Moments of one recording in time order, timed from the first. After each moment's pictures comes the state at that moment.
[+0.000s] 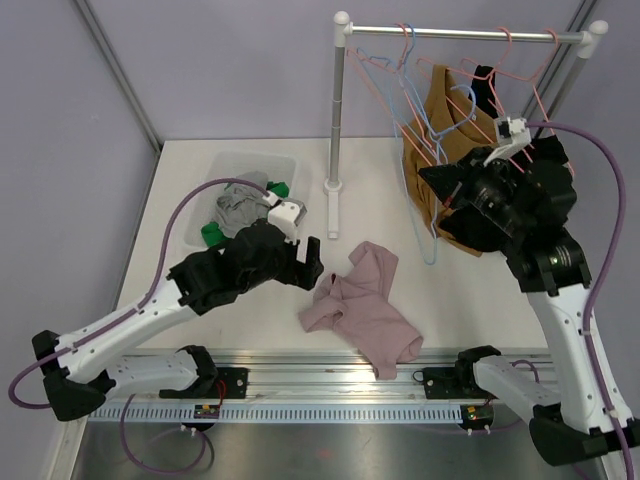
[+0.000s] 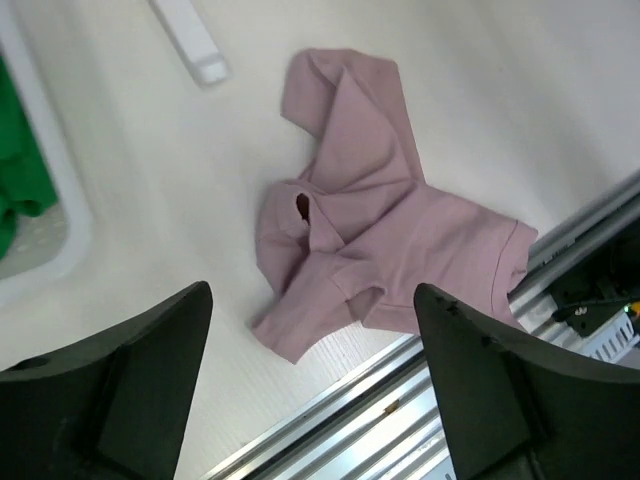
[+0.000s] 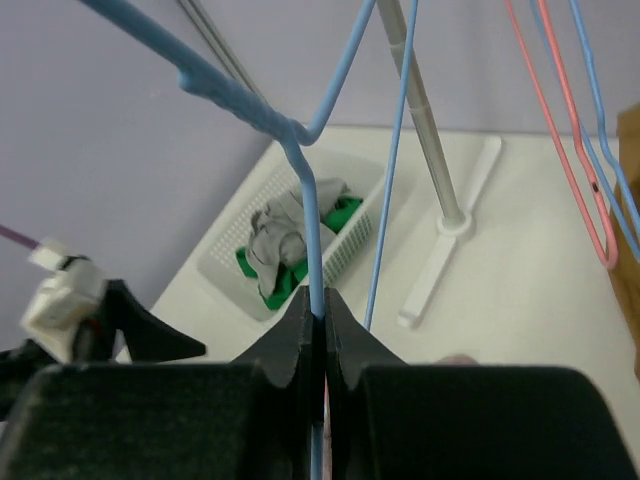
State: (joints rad) left arm -0.98 1.05 1.07 -0.63 -0.22 -0.44; right arm 0.23 0.91 1.30 -0.34 -0.38 0.45
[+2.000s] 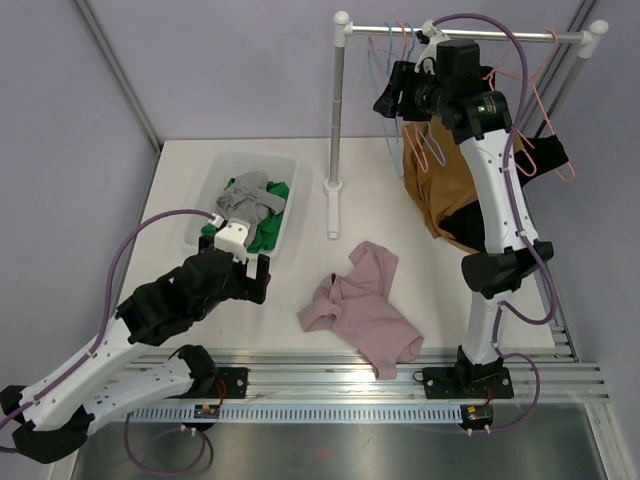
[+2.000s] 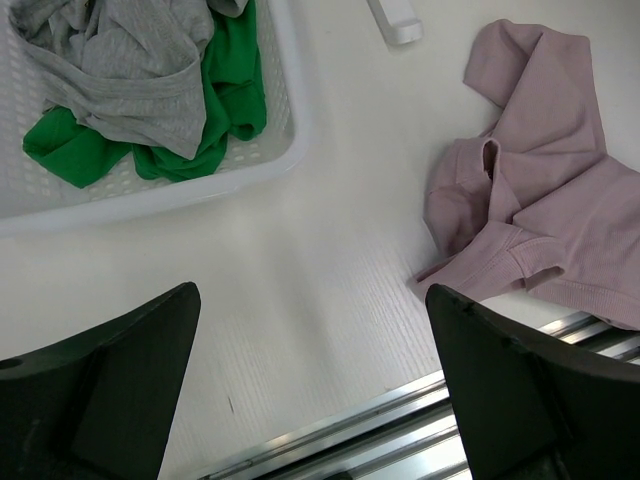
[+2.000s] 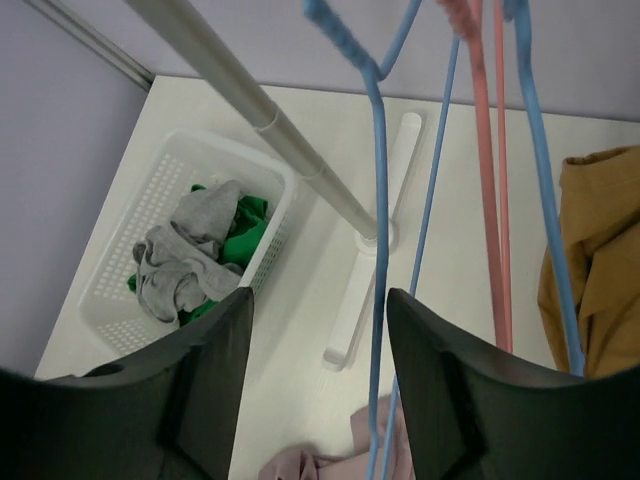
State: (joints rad) left arm -0.88 0.70 0.92 -0.84 -0.41 -0.31; right arm 0.29 2.00 2.55 -0.96 -0.21 0.30
